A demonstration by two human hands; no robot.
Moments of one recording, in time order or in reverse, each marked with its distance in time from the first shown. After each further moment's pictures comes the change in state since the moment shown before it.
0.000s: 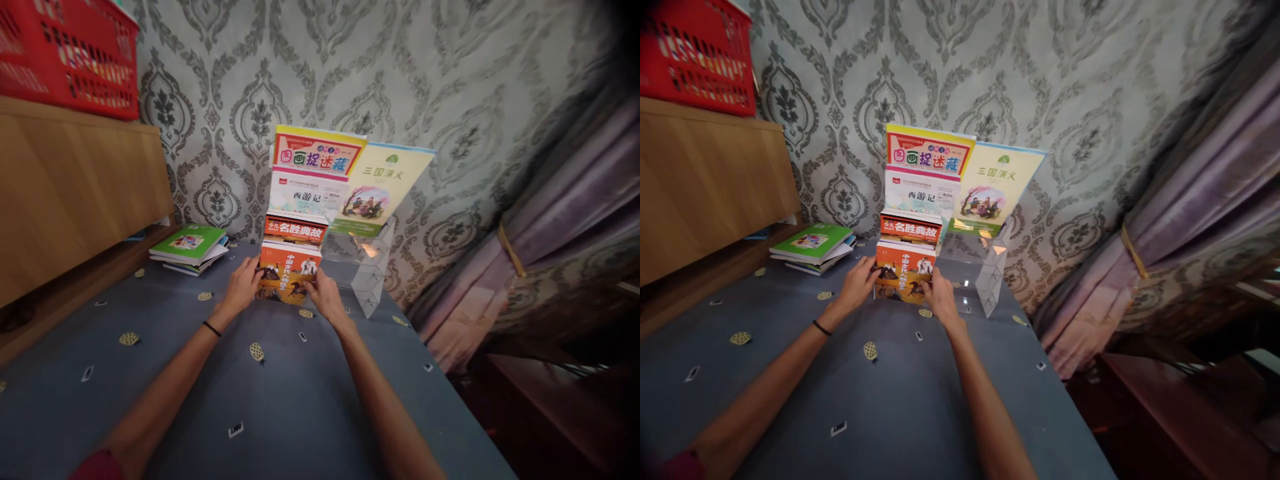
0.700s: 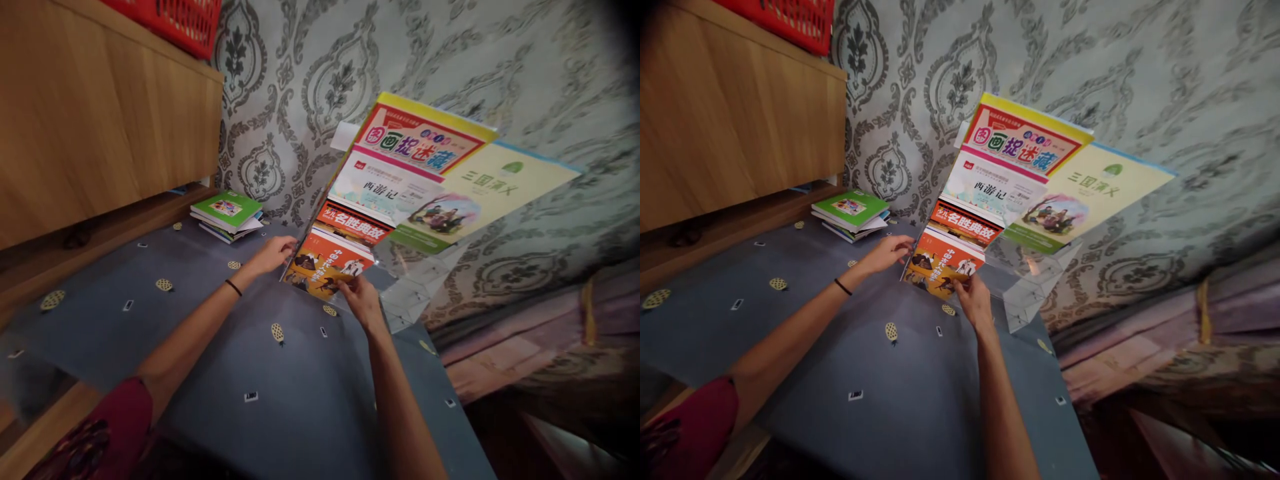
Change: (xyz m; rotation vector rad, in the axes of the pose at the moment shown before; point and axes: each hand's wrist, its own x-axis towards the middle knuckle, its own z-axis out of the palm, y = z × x) left_hand 0.018 -0.021 -0.017 -0.355 -0.172 -0.164; right_hand 0.007 0.015 0.006 0.142 -0.044 0.065
